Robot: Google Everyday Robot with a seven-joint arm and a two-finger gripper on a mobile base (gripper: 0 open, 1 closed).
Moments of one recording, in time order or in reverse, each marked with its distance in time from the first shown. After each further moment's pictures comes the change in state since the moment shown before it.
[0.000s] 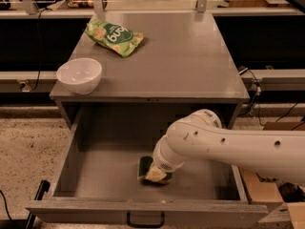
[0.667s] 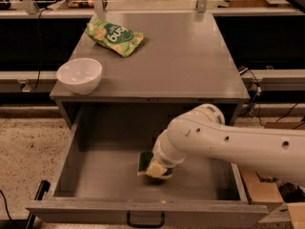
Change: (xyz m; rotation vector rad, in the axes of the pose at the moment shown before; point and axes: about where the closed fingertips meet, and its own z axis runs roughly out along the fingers) arm -0.010 -0.013 -0.022 0.051 -0.014 -0.003
